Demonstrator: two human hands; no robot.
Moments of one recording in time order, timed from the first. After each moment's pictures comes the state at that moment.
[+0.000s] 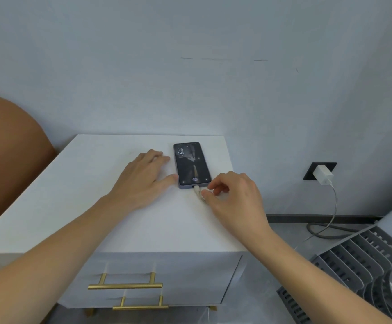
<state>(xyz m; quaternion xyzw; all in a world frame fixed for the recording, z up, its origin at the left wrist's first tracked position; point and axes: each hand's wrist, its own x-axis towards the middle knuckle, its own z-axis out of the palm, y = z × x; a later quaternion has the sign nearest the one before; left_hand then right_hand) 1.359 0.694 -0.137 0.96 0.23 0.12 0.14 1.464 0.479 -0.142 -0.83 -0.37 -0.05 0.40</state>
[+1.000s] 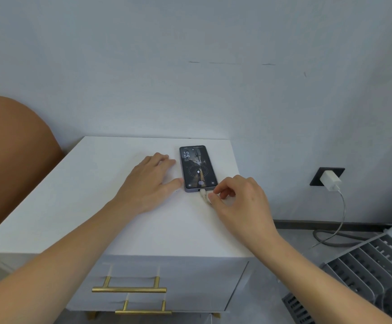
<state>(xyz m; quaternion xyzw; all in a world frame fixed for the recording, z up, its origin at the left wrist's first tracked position) 1.358 0.688 -0.135 0.96 0.23 0.12 0.14 1.463 0.479 -0.142 -0.84 -0.38 -0.05 0.39</state>
